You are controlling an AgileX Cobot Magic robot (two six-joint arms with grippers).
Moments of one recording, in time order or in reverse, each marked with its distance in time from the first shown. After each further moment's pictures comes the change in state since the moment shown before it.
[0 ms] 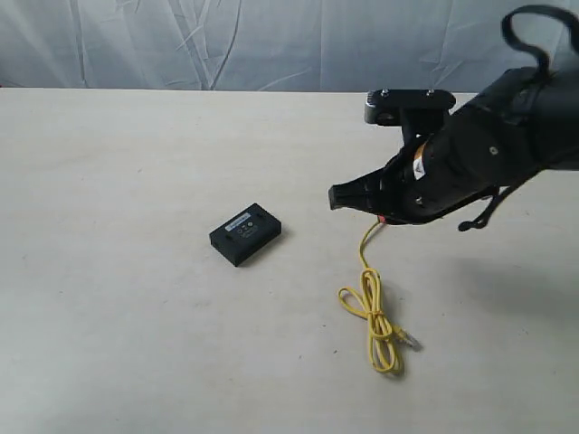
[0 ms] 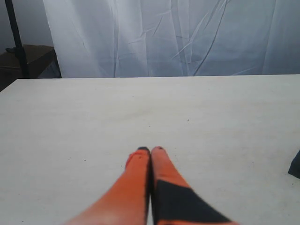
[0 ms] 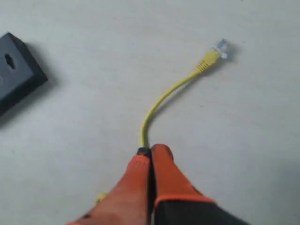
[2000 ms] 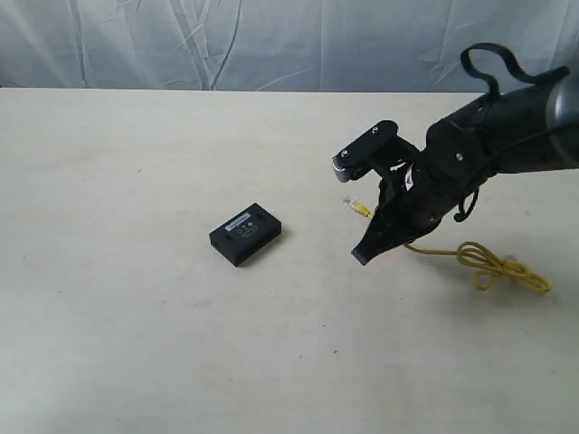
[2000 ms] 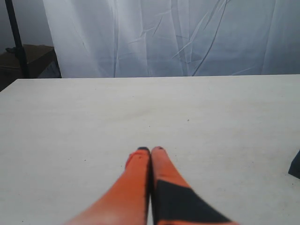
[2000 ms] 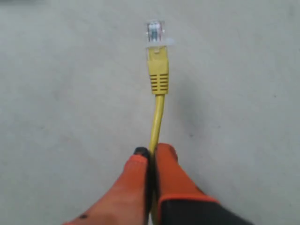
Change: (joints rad) left arm 0.000 0.000 0.000 0.000 0.000 0.000; right arm -0.065 0.171 -0.046 0.097 -0.027 -0.779
